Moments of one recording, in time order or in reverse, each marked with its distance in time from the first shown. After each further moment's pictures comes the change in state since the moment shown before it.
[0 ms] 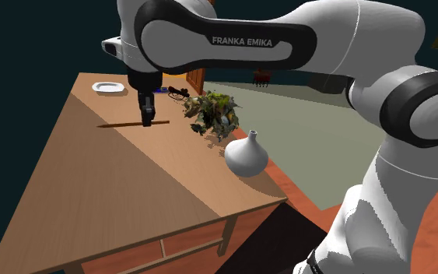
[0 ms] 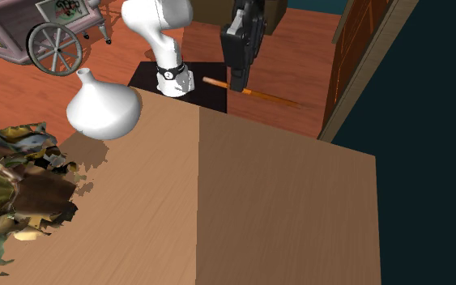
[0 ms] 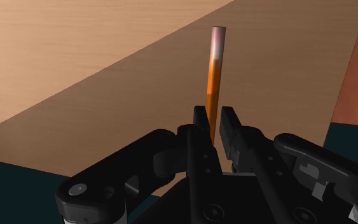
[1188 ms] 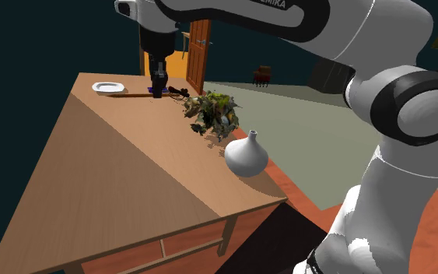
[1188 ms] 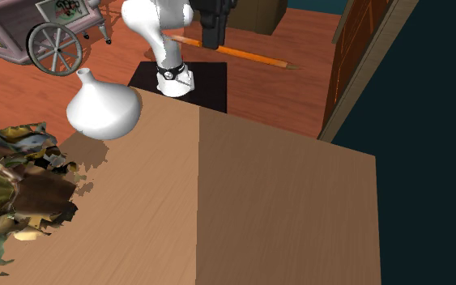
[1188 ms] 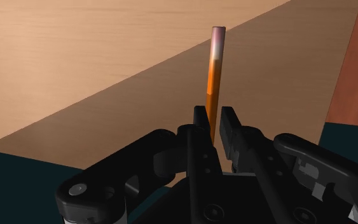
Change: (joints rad) arm -0.029 0.020 -0.019 0.218 0.008 -0.183 -0.095
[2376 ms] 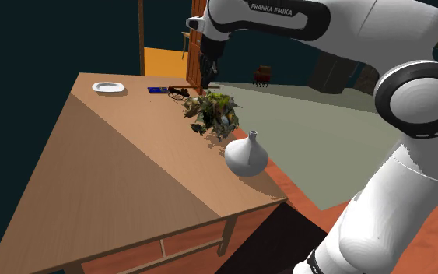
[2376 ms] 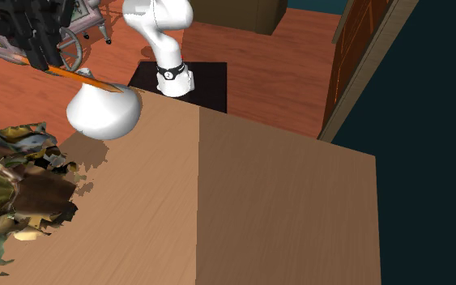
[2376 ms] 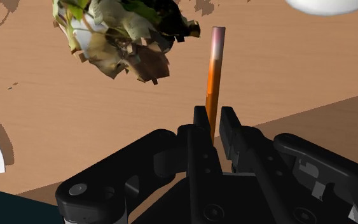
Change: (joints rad) arm -0.231 -0.122 -0.178 -0.193 0.103 0.140 -0.384
